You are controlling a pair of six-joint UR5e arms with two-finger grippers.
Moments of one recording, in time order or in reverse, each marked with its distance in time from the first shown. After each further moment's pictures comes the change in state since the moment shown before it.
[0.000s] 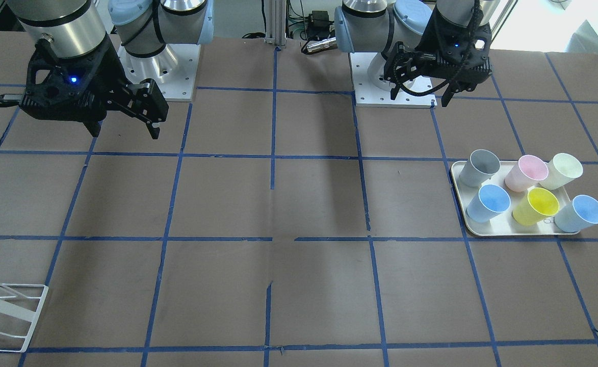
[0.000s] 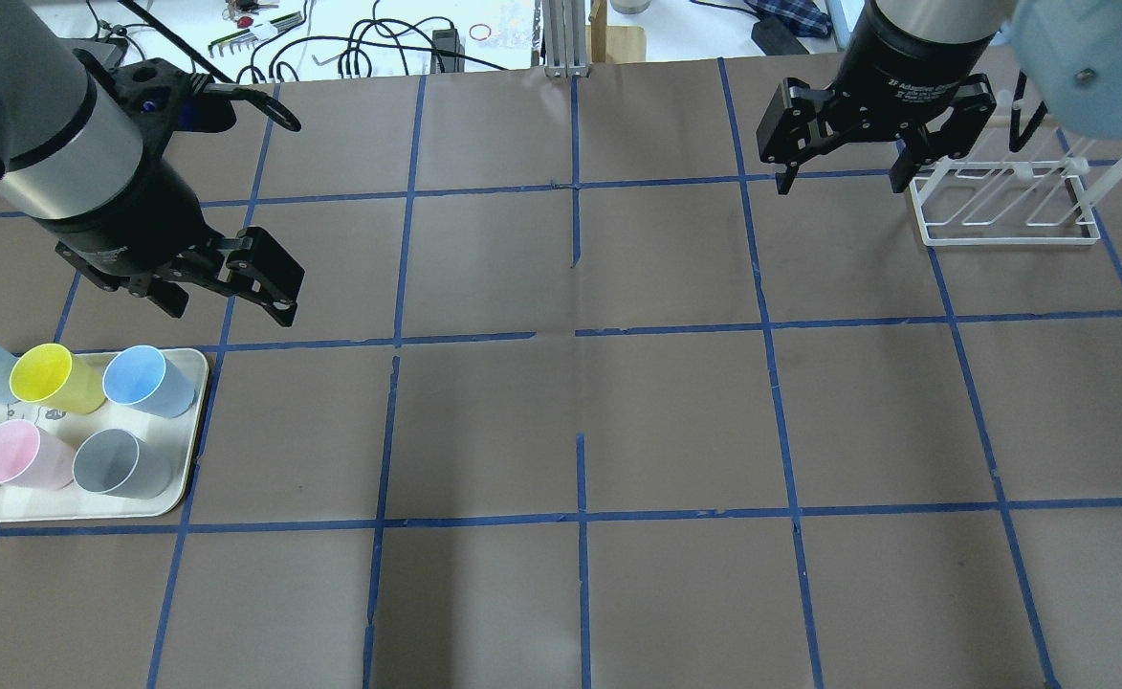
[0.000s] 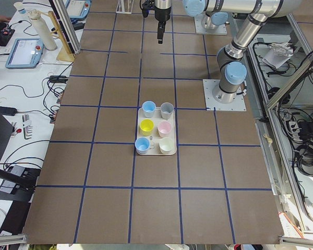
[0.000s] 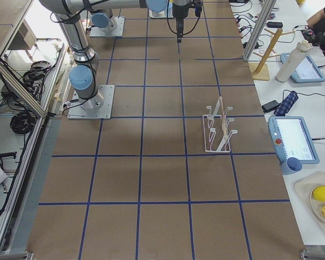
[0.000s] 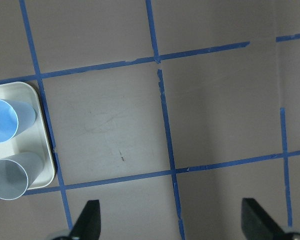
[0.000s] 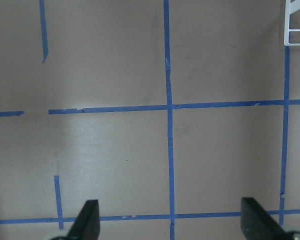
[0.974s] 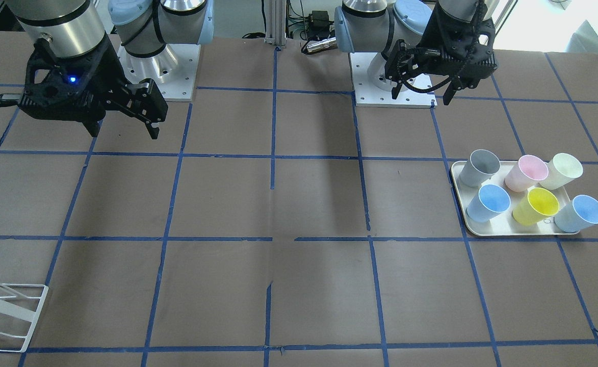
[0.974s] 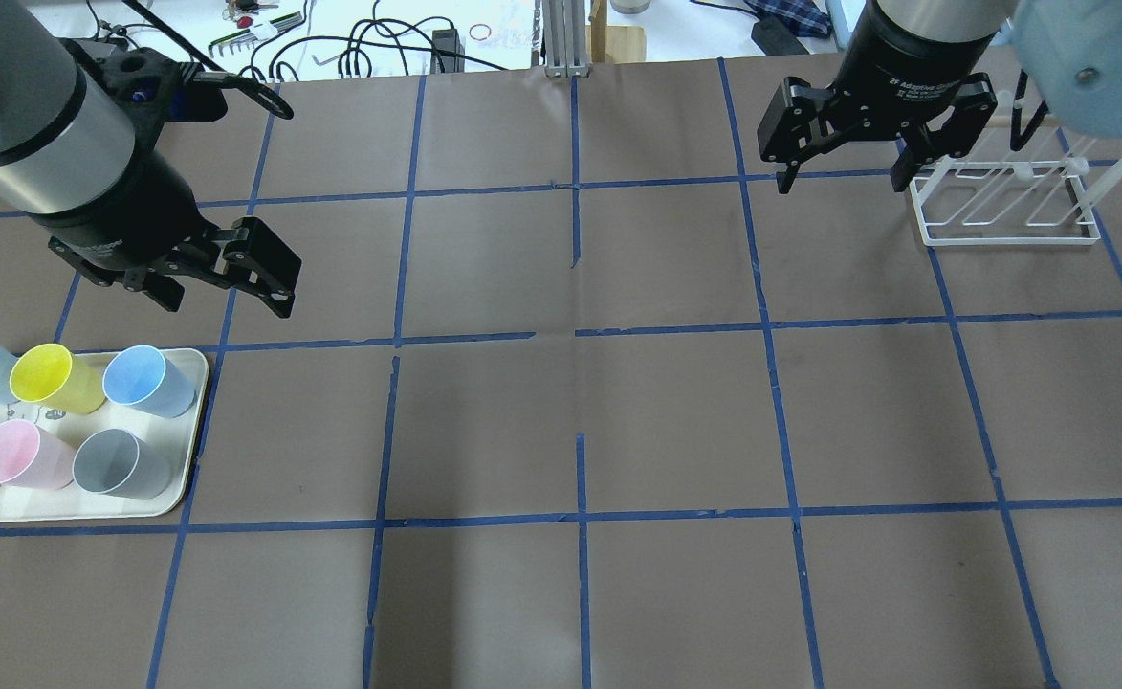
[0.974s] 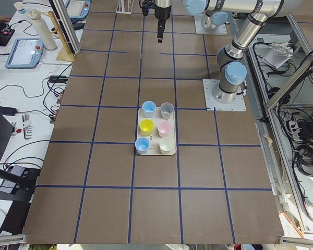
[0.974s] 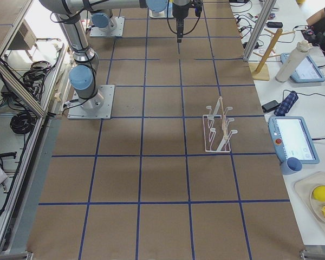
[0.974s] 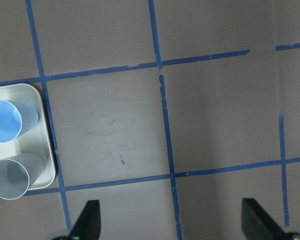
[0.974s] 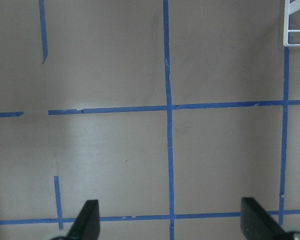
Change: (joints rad) left arm 0.001 0.005 0.004 0.015 -0.003 -0.035; right arm -0.002 0.000 -0.001 0.000 -0.001 0.000
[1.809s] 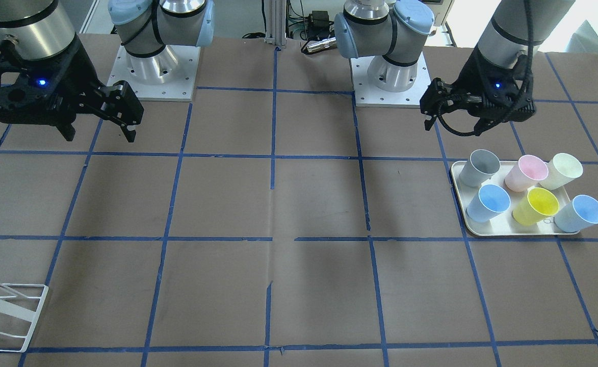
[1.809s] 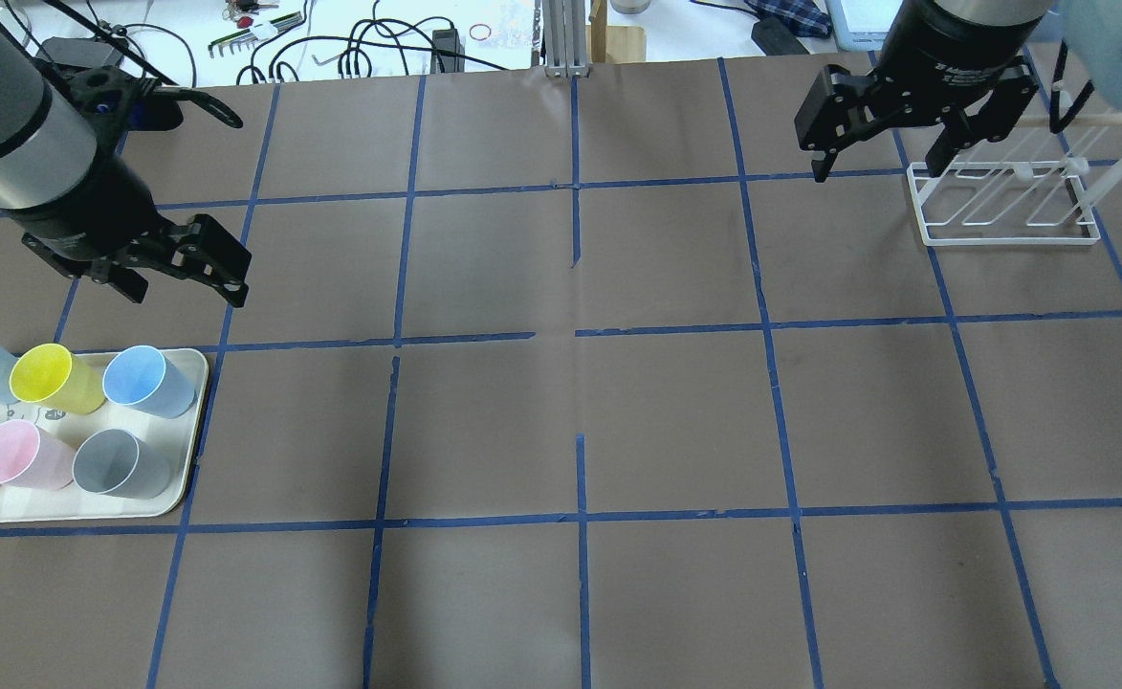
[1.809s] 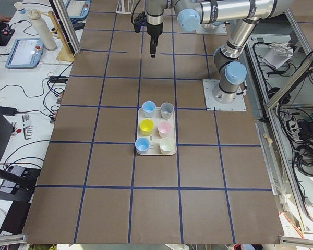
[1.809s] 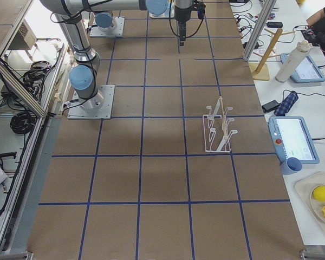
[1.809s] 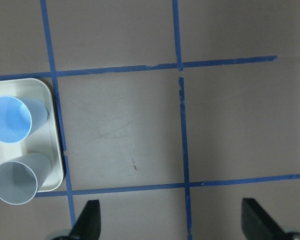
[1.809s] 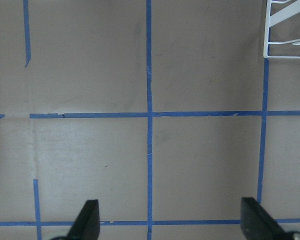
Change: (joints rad) left arm 0.190 -0.079 -0.043 0.102 0.009 0.239; right arm -0.084 0.002 -0.010 0.000 -0.007 -0.121
